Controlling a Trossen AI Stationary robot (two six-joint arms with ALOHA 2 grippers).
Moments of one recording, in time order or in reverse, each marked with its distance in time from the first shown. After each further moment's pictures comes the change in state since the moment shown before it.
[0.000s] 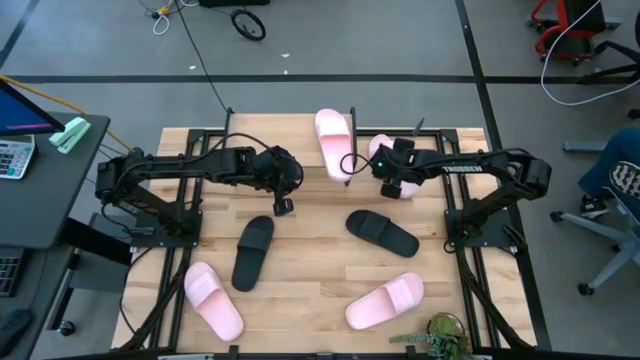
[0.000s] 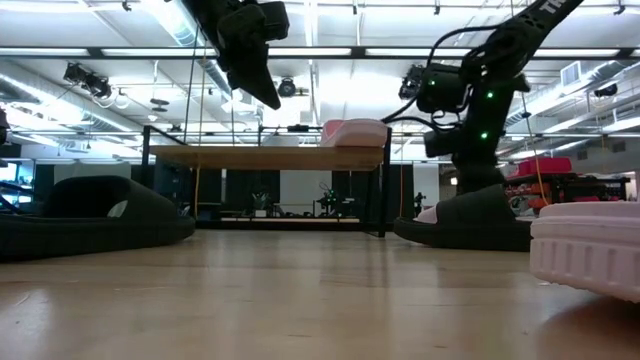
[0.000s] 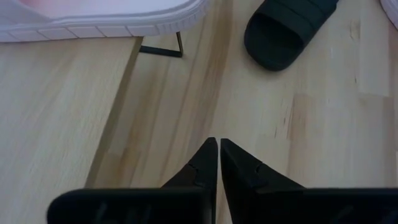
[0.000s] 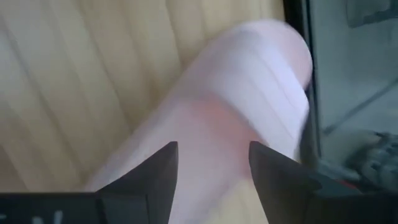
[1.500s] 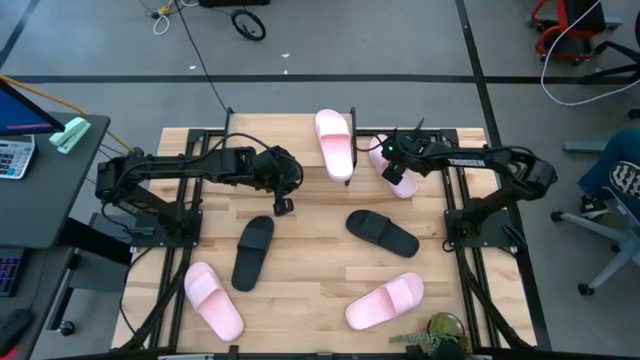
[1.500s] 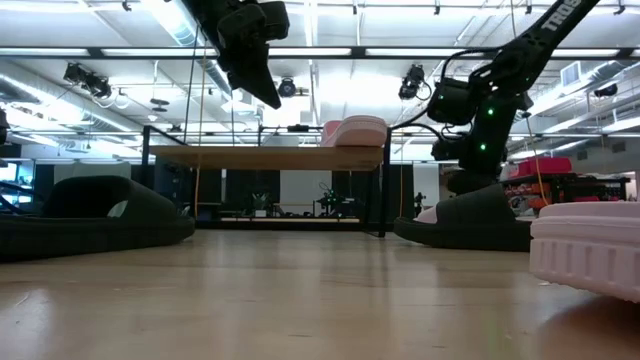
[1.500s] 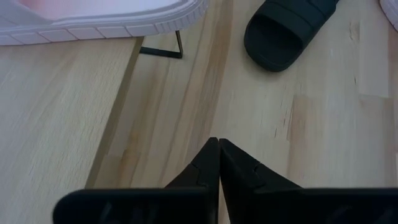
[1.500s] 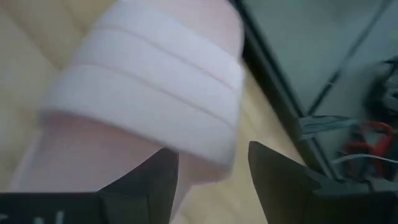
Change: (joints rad) left arm 0.000 0.000 0.000 0.004 0.000 0.000; right arm -0.207 0.001 -0.063 0.185 -0.003 0.160
